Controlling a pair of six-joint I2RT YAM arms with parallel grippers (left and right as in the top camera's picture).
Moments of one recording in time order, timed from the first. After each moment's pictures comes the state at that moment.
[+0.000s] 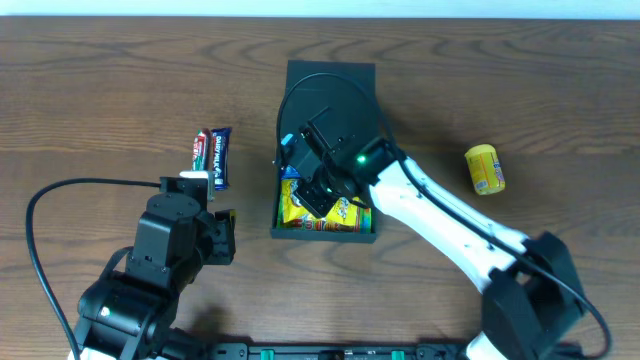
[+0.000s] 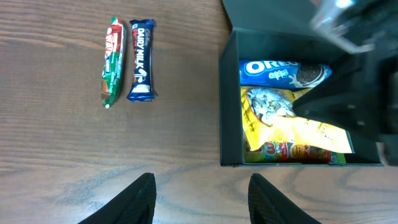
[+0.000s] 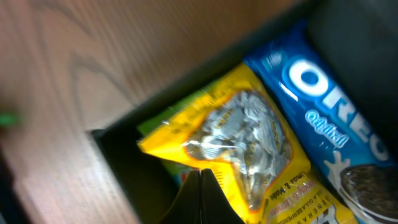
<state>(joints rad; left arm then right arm) -0.35 0.75 0.85 -0.93 -0.04 -0.34 0.70 1.80 1.35 -0.74 -0.27 -0.14</state>
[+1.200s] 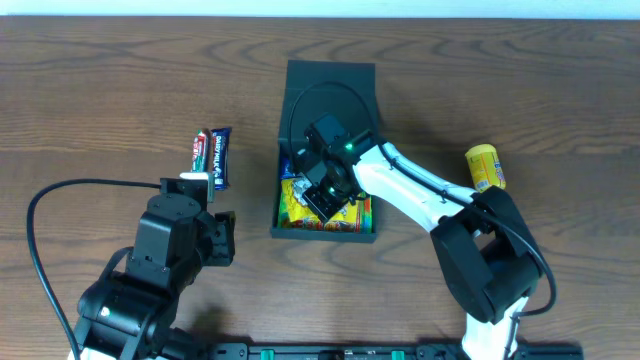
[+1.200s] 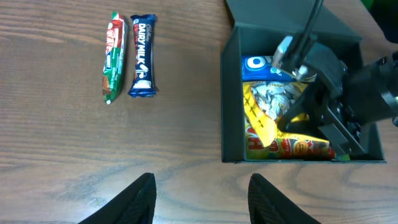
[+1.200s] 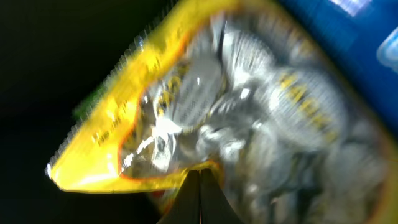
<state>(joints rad) -0.35 0.75 0.85 -0.94 -0.04 -0.34 0.65 1.99 1.36 -0.82 -0.35 -0.11</state>
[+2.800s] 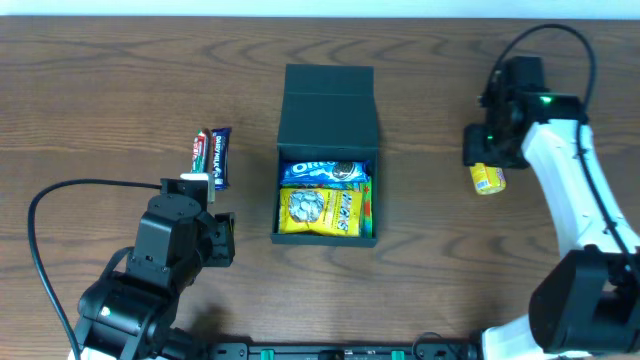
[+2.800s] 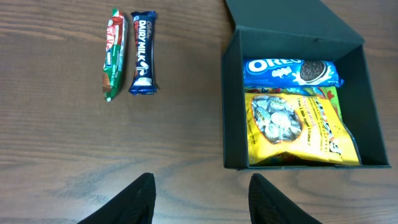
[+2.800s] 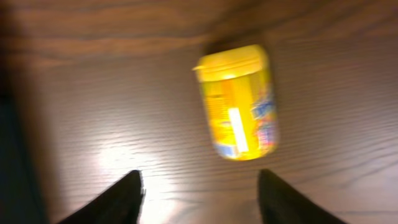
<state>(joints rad) -0.35 0.75 0.85 -0.95 -0.04 -0.34 -0.04 1.69 1.39 -1.04 0.07 0.06</state>
